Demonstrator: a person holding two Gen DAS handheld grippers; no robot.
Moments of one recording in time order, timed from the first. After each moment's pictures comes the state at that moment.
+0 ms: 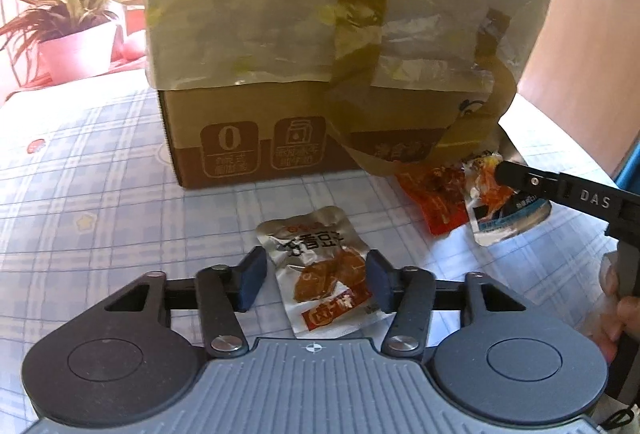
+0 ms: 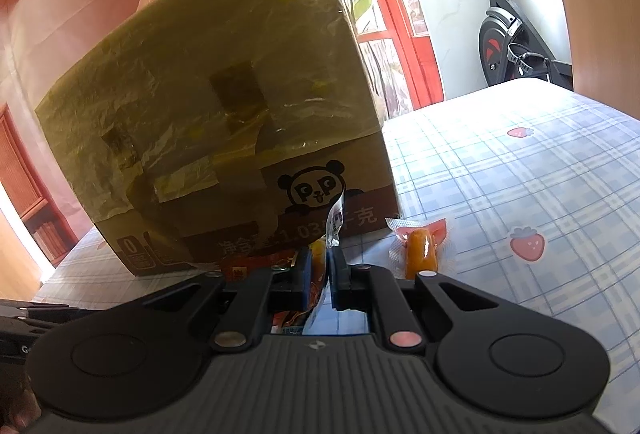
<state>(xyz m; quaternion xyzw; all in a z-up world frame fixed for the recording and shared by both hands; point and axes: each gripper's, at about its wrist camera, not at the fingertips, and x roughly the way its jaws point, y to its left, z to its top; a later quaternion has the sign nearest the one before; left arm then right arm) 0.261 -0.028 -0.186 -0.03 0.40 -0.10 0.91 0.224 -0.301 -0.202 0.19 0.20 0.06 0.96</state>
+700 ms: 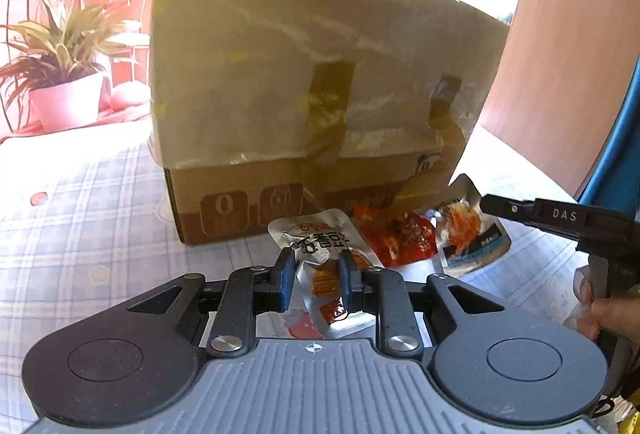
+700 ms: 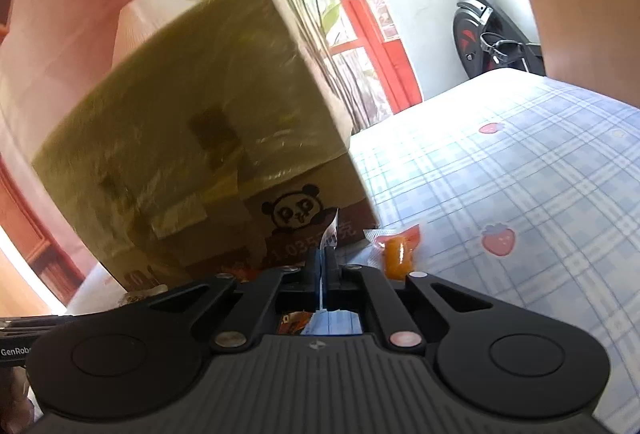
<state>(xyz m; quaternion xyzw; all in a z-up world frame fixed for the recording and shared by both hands) 0.241 -0.012 -0.142 -0.02 0.34 -0.14 0.93 0.208 -0.320 -0.191 0.25 0.19 0.04 0.95</state>
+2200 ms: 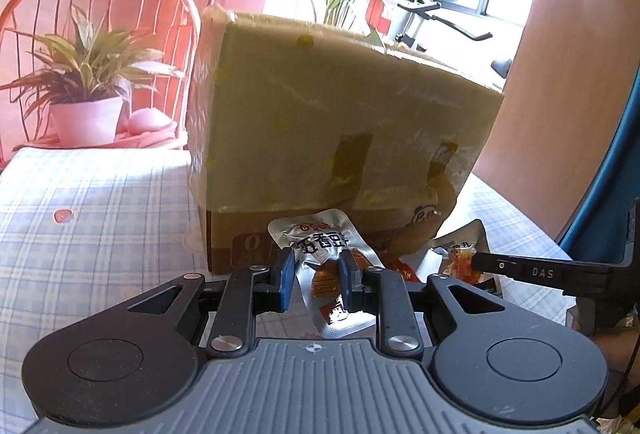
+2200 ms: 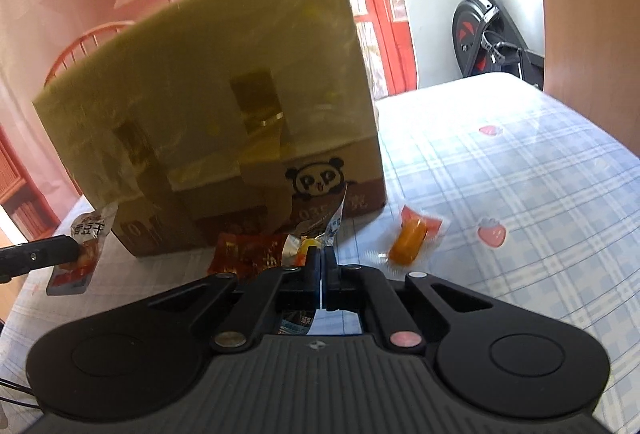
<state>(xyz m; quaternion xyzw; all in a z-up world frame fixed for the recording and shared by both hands) 0.226 0.017 -0.109 -0.07 0.30 -0.14 0.94 0.201 -0.277 -0.156 0.17 0.26 0.01 0.95</state>
